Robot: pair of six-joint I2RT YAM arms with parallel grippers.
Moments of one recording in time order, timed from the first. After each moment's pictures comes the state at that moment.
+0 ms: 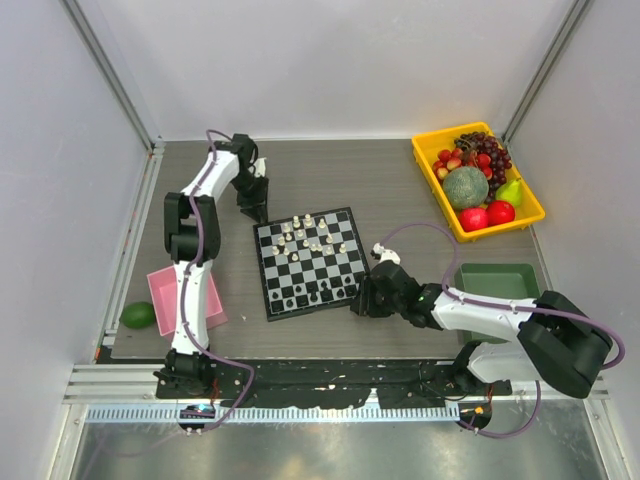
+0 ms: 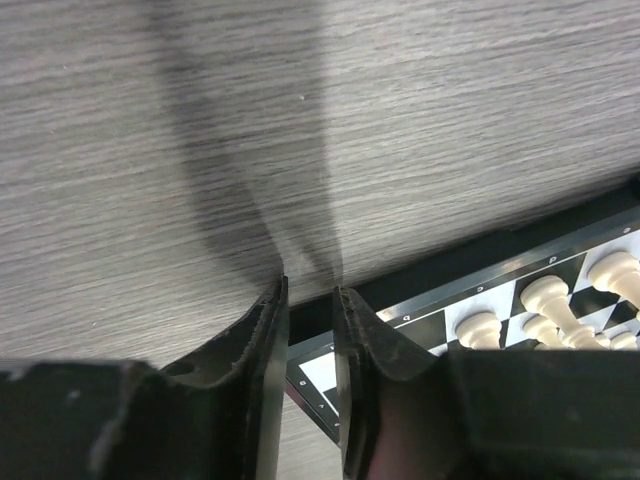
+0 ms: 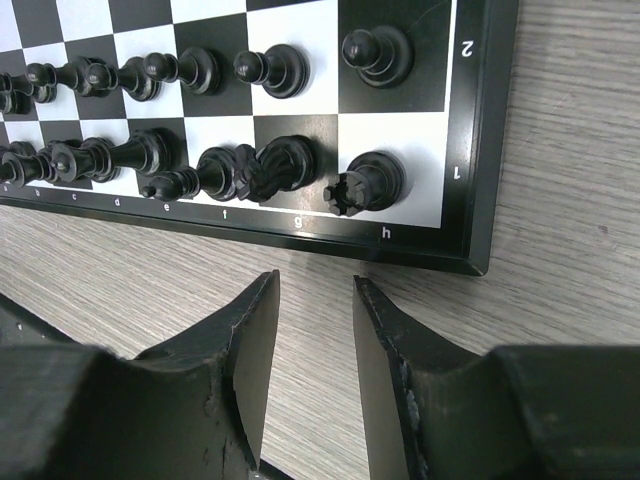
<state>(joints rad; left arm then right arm) -0.16 2.42 2.12 -1.11 0.26 -0.11 0.84 1.26 0.45 -0.03 0.04 0.79</state>
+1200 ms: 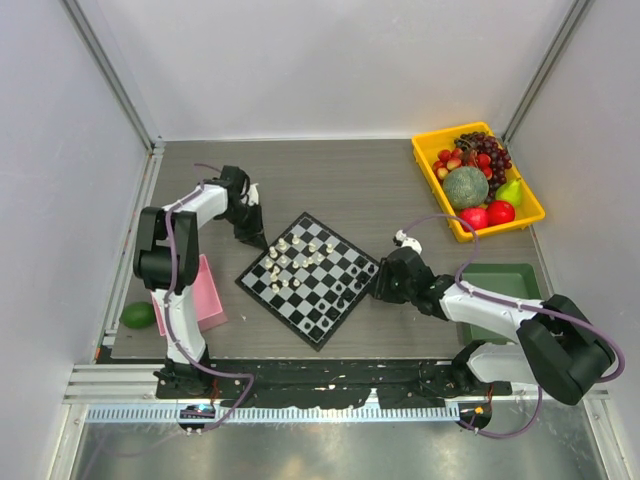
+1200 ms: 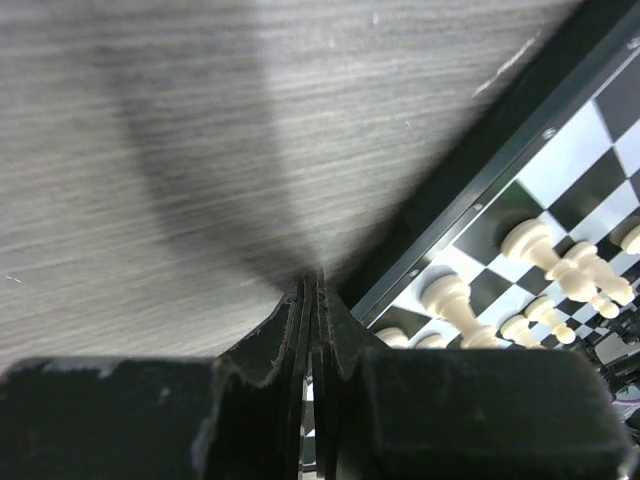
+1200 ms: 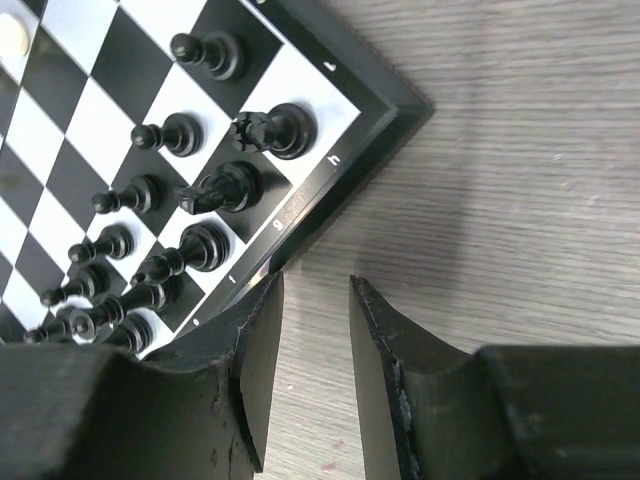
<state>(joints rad) -0.16 2.03 1.41 -0.73 0.36 -0.23 0.66 1.25 0.45 -0.04 0.07 0.74</state>
